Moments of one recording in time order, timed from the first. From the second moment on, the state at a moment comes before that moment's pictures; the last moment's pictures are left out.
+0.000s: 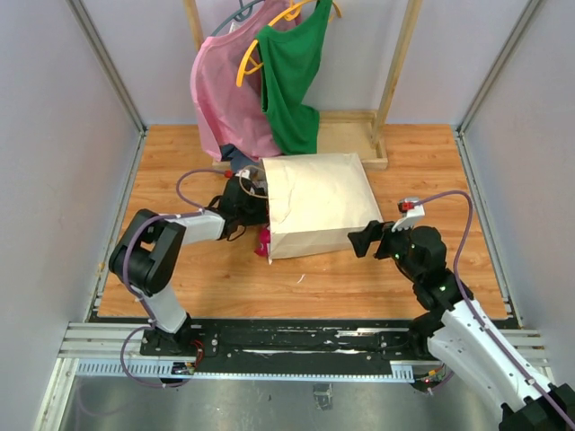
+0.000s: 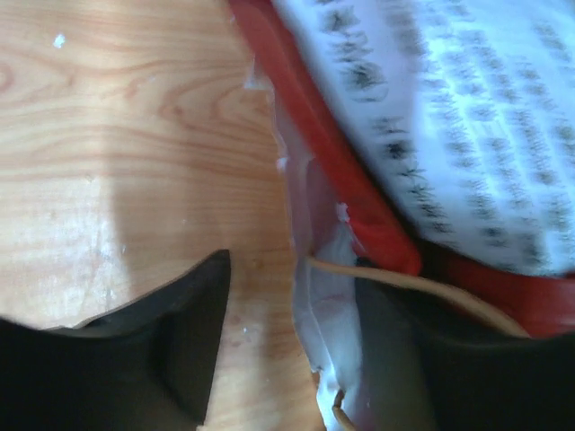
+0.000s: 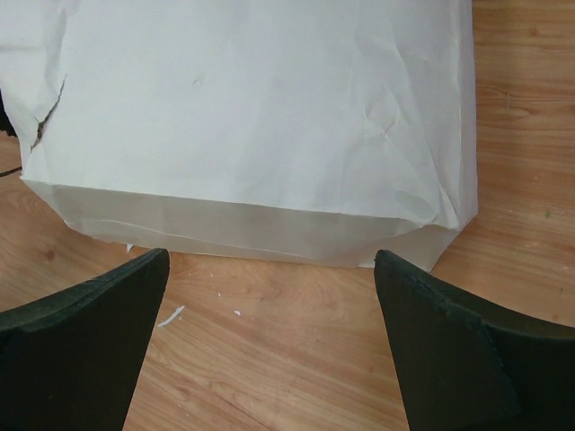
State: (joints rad) left arm -0.44 1.72 0.83 0.18 -0.03 -0.51; right arm 0.44 0.59 0.40 -0.08 -0.04 0.36
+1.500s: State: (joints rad) left arm -0.39 1.29 0.60 0.42 0.44 -0.58; right arm 0.44 0.67 0.39 -0.02 -0.03 0.38
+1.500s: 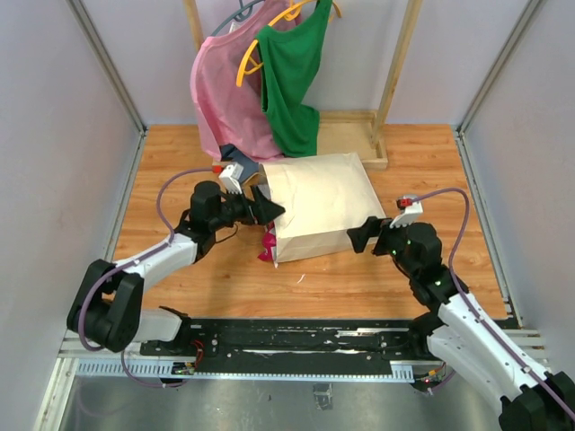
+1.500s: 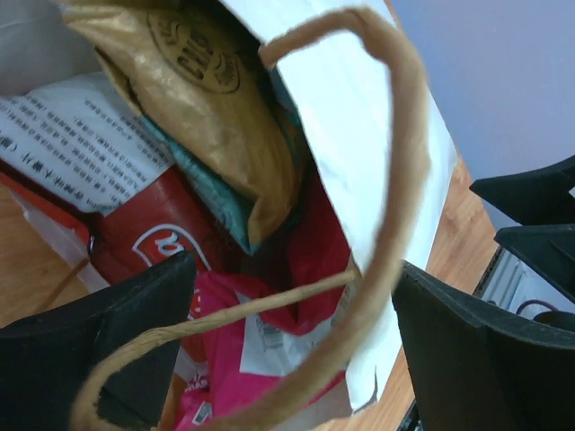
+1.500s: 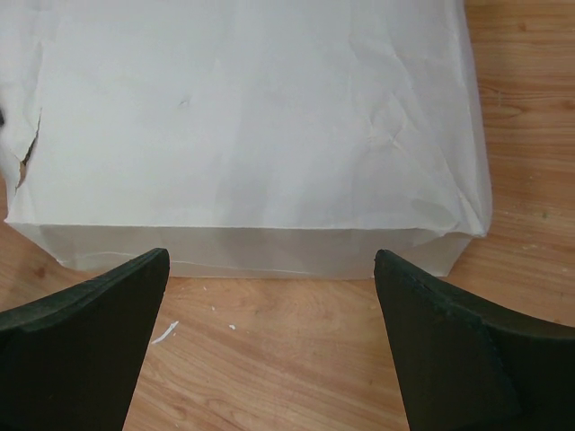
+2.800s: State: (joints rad) left arm -0.42 1.46 0.74 0.51 0.45 -0.58; right arm 0.10 0.85 0.39 0.14 -0.13 0.50
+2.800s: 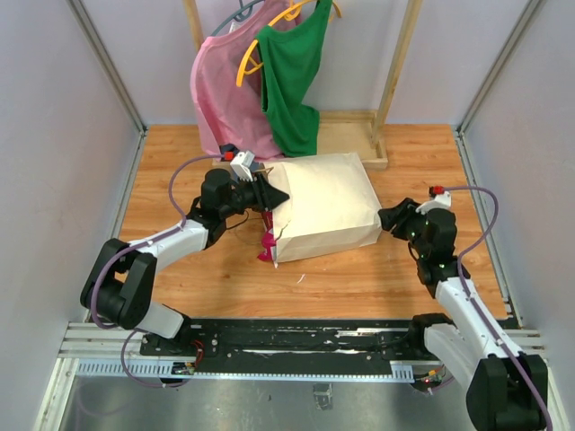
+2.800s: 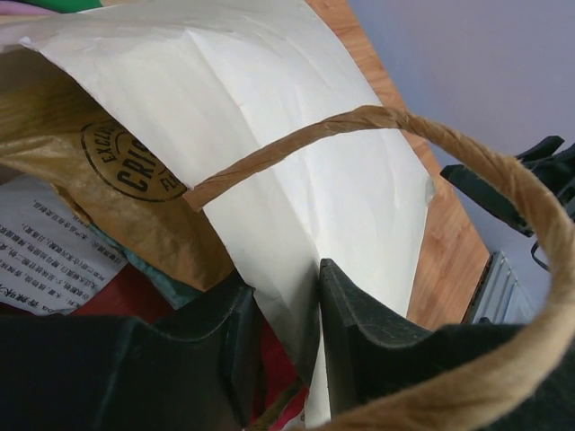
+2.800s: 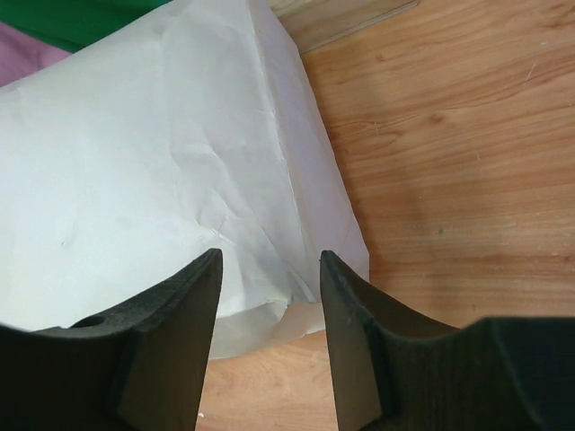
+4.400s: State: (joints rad) left arm -0.60 1.74 1.05 0.44 0.41 -0.56; right arm -0.13 0.82 0.39 -0.01 -0.13 0.55
